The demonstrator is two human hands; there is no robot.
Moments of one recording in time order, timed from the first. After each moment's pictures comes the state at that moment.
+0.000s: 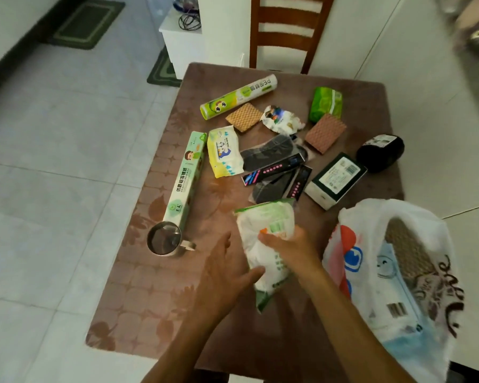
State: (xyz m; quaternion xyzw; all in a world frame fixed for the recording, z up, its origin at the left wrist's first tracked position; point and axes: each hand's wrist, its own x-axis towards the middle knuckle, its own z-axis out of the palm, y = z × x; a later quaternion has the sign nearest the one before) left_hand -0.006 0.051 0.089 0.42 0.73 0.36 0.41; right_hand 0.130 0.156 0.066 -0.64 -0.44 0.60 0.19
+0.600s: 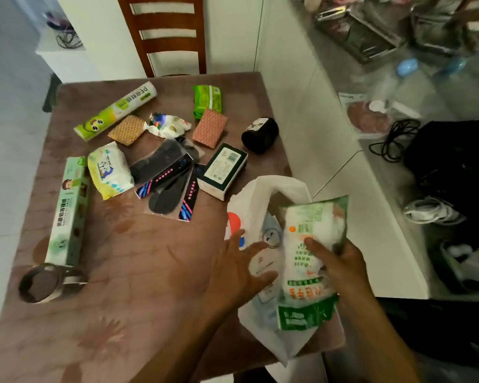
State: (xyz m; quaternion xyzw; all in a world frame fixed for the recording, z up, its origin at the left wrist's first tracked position) left_hand 0.203 0.115 0.093 0.67 0.62 0.07 0.41; right_hand 0.401 0.113 0.131 -0.74 -0.25 0.50 0.36
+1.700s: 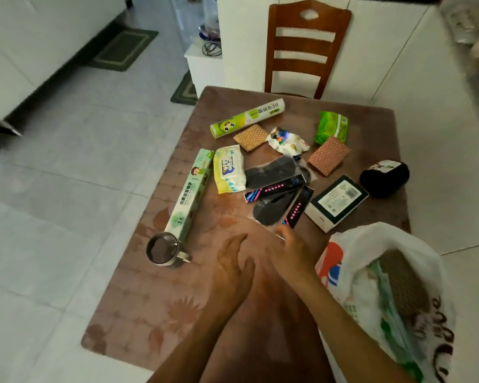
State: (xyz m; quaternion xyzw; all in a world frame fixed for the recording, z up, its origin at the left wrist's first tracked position) left_hand 0.020 0.095 0.050 0.45 0.76 0.37 0.27; right_hand 0.136 0.182 0.084 -0.59 -0.67 0.44 0.09
